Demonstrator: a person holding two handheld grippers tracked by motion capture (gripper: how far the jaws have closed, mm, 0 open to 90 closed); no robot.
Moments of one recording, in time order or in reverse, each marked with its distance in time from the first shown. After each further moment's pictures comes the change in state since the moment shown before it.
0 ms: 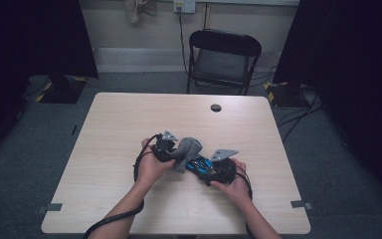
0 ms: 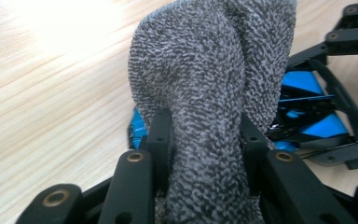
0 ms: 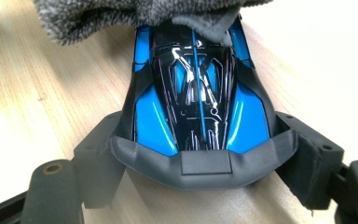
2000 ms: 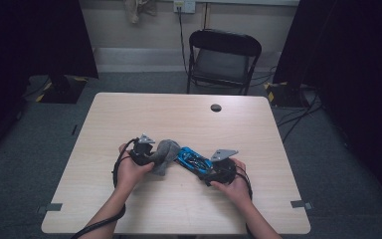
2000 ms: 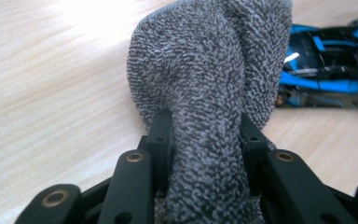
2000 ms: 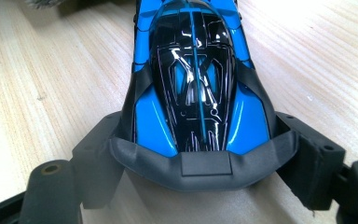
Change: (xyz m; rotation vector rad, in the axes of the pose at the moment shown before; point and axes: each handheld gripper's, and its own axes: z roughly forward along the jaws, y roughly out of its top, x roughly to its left) left arm 0.035 -0.044 -0.034 0.013 0.070 -0.070; right arm 0.000 0.000 0.000 0.002 -0.001 0.000
